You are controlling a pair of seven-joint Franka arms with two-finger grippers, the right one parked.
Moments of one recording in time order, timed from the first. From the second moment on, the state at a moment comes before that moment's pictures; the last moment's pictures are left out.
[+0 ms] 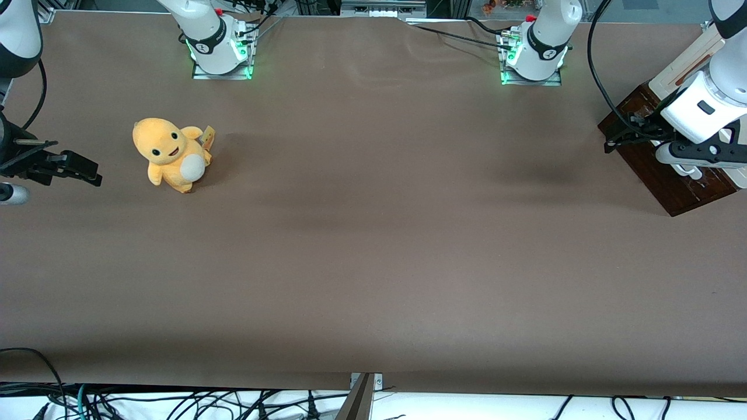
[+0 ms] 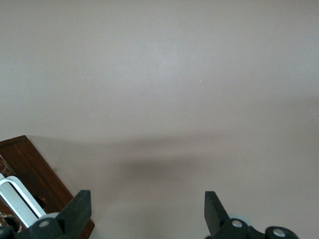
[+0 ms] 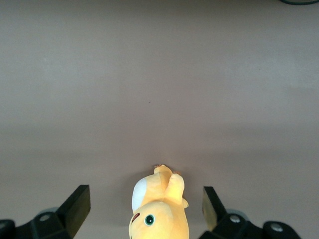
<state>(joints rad) -0.02 -0.03 -0.04 -1.72 -0.01 1.65 0.00</state>
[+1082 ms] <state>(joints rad) -0.02 0.00 -0.04 -1.71 -0.01 1.65 0.00</state>
